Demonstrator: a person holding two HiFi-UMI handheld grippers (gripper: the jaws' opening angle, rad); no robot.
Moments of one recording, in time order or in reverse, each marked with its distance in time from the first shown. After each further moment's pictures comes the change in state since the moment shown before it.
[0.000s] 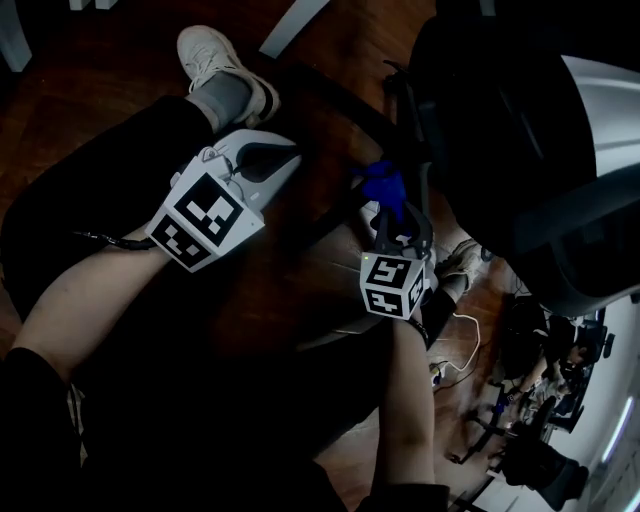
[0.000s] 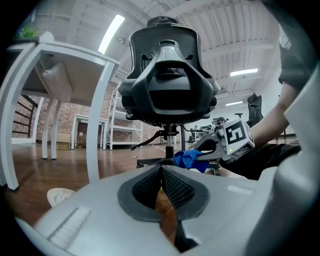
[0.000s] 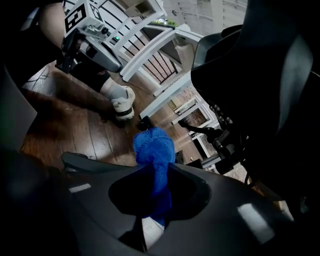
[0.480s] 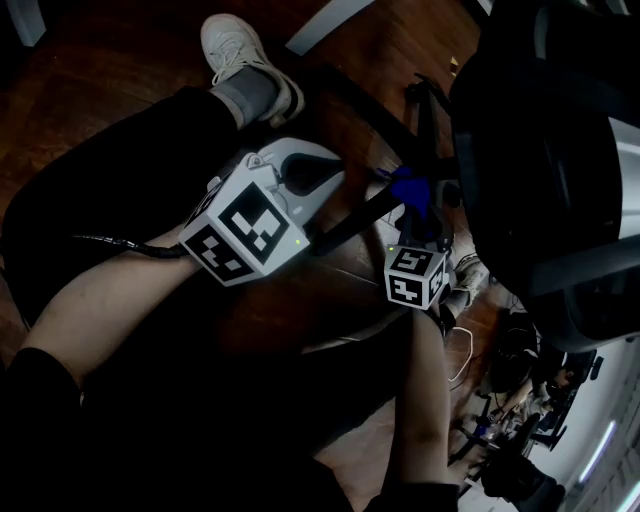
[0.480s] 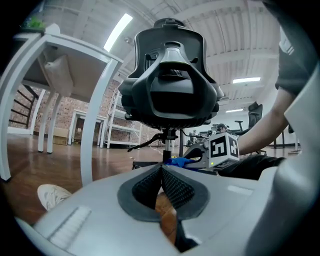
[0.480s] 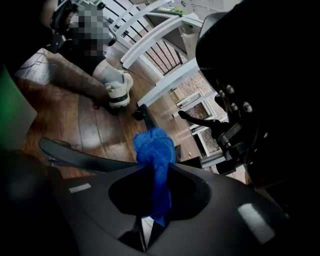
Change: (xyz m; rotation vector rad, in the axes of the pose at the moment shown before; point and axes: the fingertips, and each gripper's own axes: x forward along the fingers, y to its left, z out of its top) left arm 0.010 -0.007 0.009 -0.068 -0.031 -0.030; right arm 0.043 -0.018 -0.010 -0.078 0.092 -0.008
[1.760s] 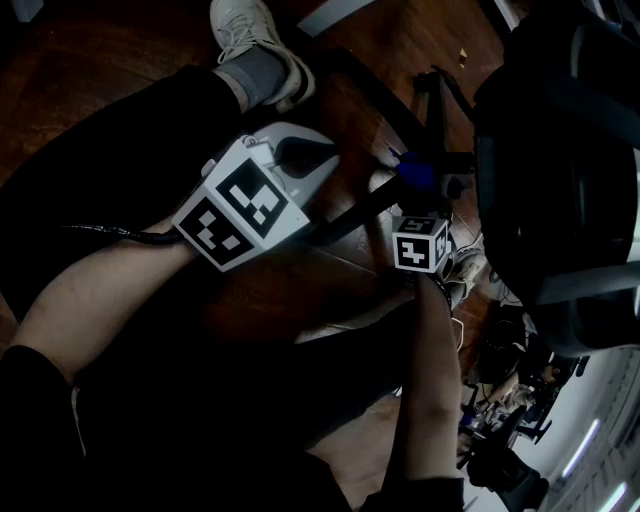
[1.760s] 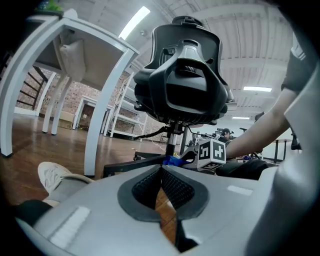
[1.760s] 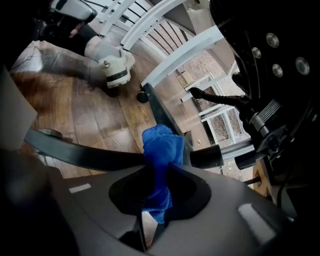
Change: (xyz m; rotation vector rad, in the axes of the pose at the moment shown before) left arm -0.007 0.018 -0.030 -0.140 0.056 0.007; right arm 0.050 0.017 -0.026 -0.022 0.180 0.108
